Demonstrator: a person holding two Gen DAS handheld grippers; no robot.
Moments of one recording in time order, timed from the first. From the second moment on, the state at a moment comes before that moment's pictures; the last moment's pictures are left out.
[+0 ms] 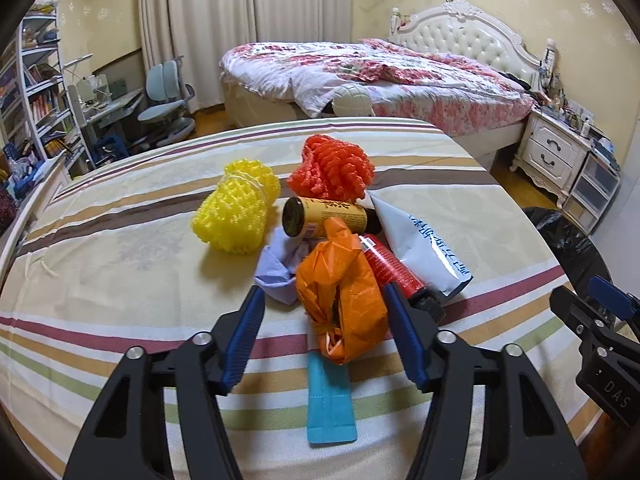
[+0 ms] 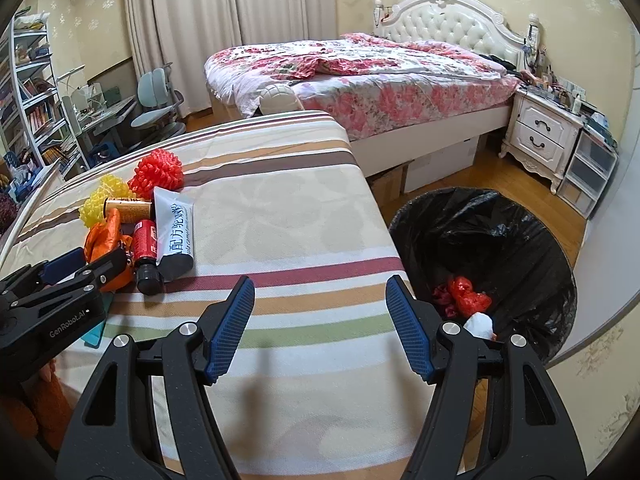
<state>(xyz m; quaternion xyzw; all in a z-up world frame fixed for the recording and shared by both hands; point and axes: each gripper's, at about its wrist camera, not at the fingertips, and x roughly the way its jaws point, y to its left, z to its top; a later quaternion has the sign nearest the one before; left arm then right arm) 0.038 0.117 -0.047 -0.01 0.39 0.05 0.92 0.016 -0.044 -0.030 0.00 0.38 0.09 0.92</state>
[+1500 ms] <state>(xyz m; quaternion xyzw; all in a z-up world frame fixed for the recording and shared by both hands) -0.002 0.250 -0.045 -0.04 0.39 0.15 0.91 0.063 0.067 -0.030 -0.07 0.40 0.19 0.89</state>
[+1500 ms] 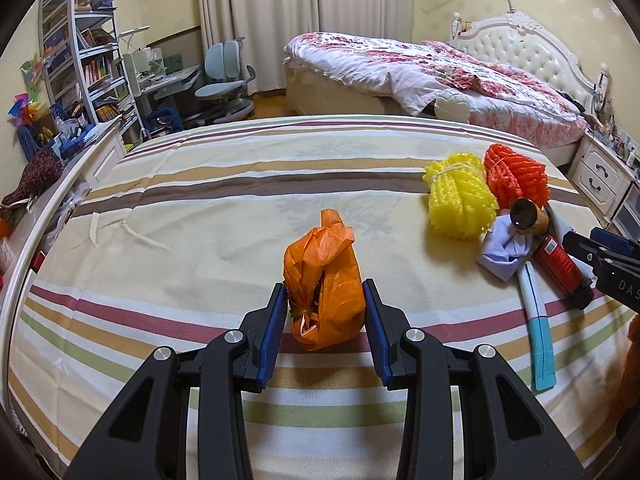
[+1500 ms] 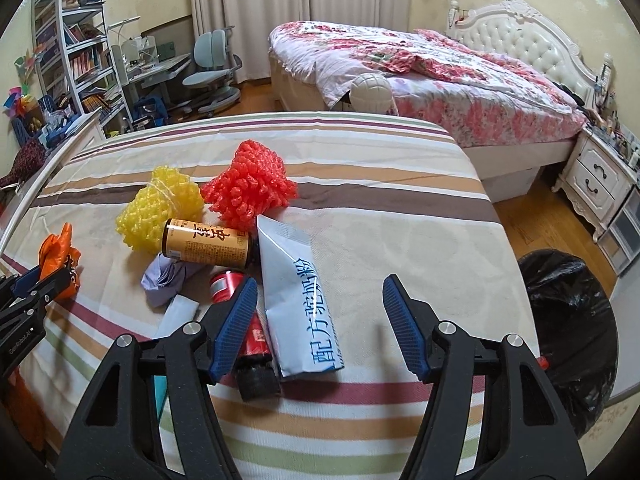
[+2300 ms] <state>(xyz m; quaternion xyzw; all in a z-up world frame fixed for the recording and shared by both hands) -0.005 0.236 -0.041 -0.05 0.38 0.13 0.91 0.042 0.039 -0.036 -0.05 0.41 0.17 0.89</state>
